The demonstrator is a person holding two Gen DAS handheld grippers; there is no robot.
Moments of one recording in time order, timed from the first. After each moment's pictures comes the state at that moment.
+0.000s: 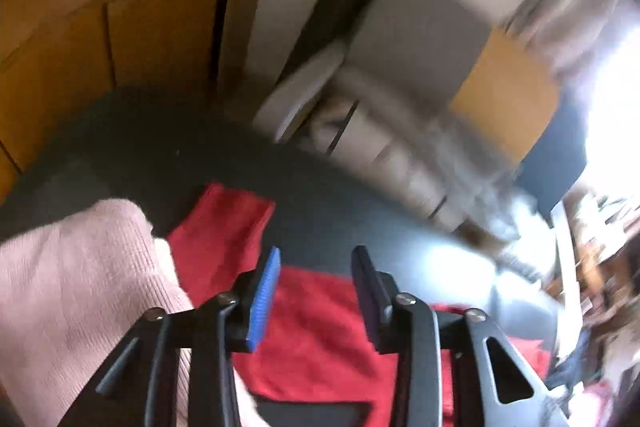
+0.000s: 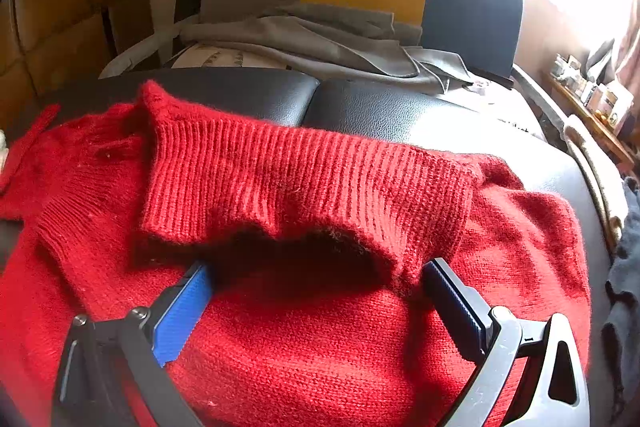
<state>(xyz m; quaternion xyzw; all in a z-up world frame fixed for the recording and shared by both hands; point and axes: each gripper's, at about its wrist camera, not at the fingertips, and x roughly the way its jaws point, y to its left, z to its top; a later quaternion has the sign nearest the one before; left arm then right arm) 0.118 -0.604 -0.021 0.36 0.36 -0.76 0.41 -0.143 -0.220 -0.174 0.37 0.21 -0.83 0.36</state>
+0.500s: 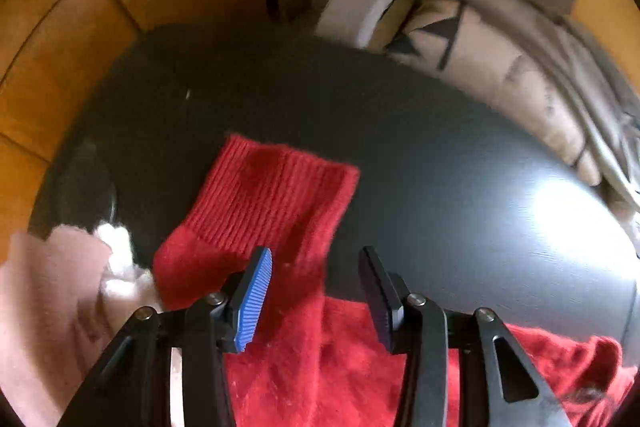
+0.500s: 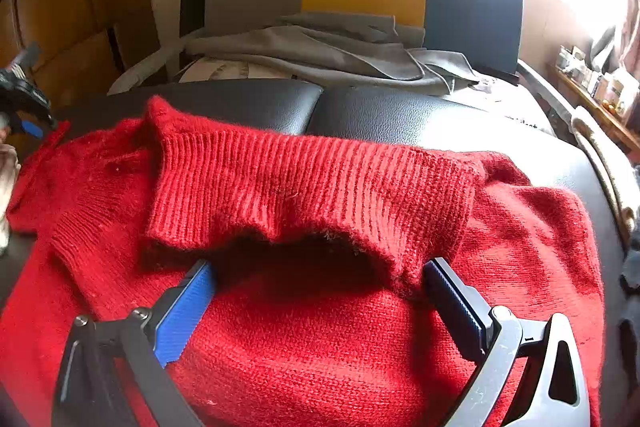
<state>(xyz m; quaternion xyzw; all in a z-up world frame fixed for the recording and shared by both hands) 0.055 -0.682 -0.161 0.51 0.32 -0.62 0.50 -0.150 -0.213 -0.175 0.37 0.17 -0.83 0.38</state>
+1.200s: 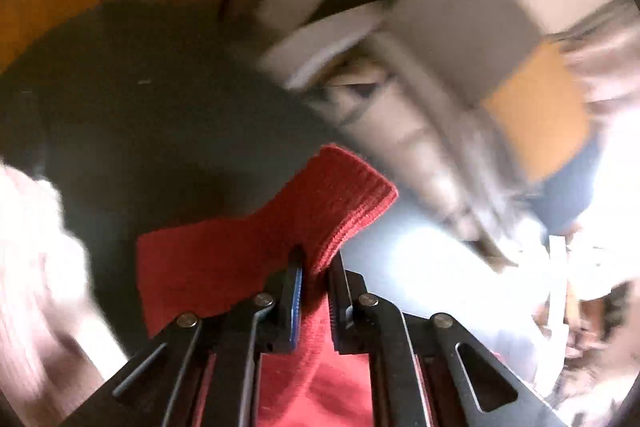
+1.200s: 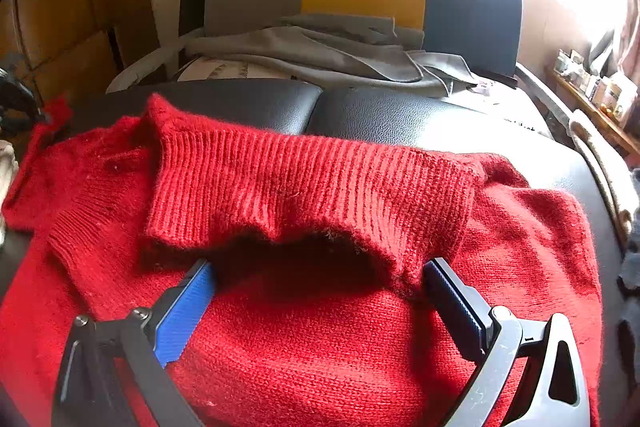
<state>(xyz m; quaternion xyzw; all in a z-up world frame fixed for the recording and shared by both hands) 0.107 -0.650 -0.118 0.30 0.47 -0.75 0.36 -0.148 -0.215 -0.176 0.36 0.18 -0.83 0.38</state>
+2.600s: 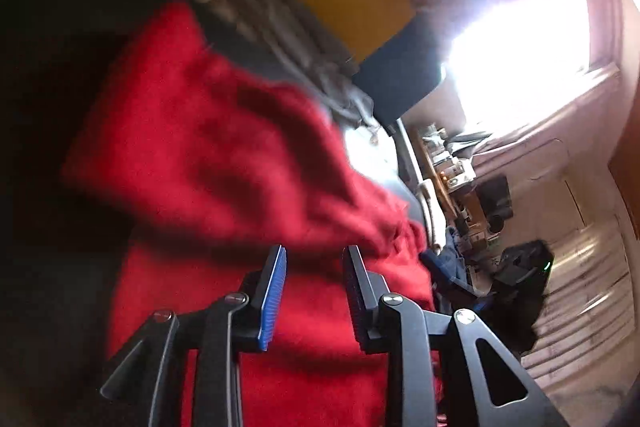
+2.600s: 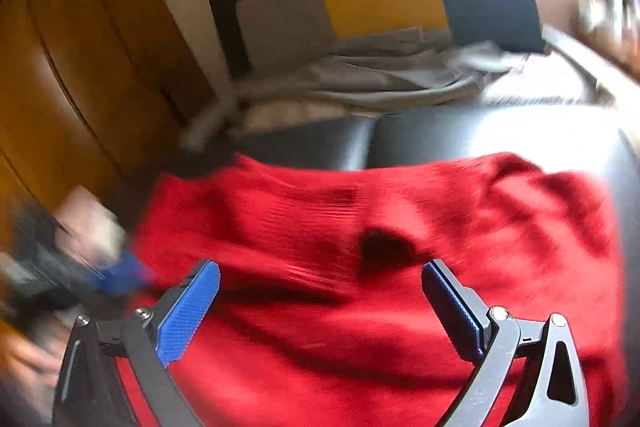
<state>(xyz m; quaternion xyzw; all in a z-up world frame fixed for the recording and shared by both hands) 0.088 -0.390 -0.172 0.27 0.49 -0.82 0.09 -0.147 -0.162 -0.130 0.43 -0.07 -0.74 0.51</state>
